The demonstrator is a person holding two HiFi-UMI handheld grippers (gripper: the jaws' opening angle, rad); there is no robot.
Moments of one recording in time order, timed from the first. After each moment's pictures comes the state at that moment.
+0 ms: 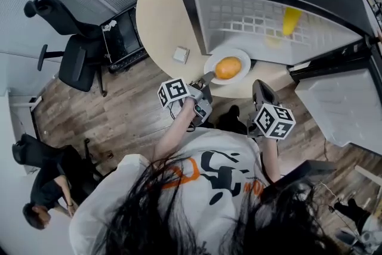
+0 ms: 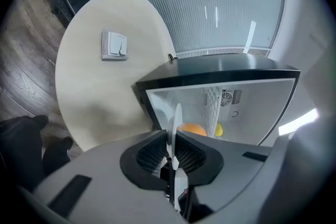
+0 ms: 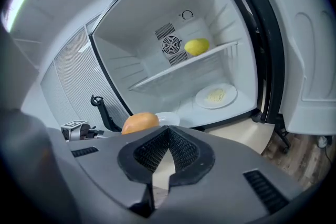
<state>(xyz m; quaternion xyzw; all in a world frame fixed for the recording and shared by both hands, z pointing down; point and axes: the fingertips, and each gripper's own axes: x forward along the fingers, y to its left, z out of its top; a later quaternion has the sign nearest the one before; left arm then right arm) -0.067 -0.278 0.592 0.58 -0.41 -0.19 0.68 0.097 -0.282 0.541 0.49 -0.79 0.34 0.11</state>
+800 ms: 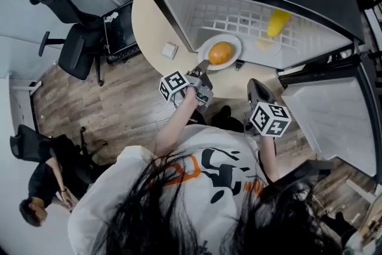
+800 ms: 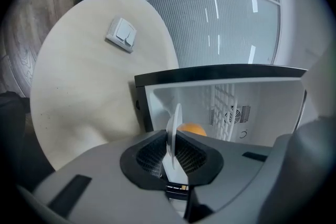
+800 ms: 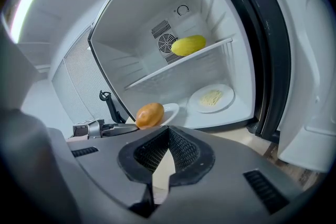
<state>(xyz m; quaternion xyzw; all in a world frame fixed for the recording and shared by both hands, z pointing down) -0.046 -0.322 0.614 0.51 -0.48 -0.30 0.64 0.134 -0.302 0.549 0.44 -0.82 0.34 0.13</state>
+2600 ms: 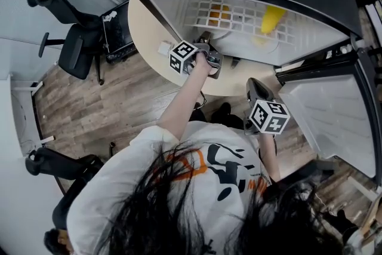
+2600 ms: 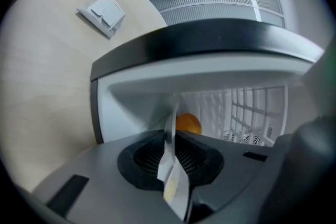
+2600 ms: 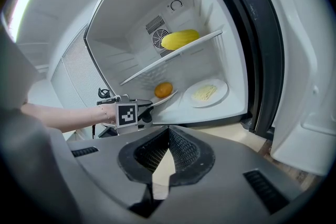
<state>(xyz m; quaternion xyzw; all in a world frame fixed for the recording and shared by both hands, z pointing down) -0.056 -0.426 0.624 0.43 -0.54 -0.37 0.62 0.147 -0.302 0.564 0.43 -0.82 0.35 0.15</state>
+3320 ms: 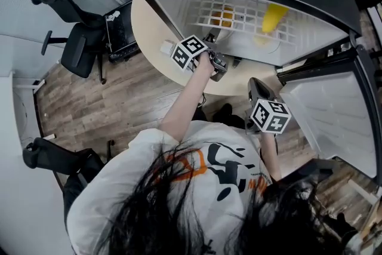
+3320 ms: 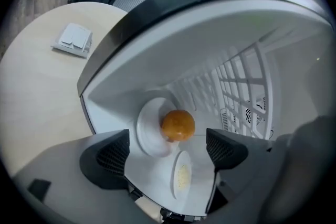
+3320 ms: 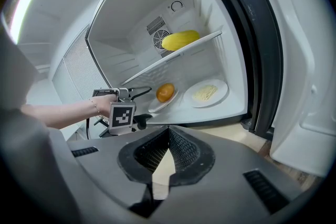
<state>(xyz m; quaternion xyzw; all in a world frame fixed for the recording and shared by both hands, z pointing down) -0.040 -0.424 0.598 0.51 -0.58 -0.25 0.59 0.148 -0.301 0.563 0.43 -0.82 0.35 0.14</state>
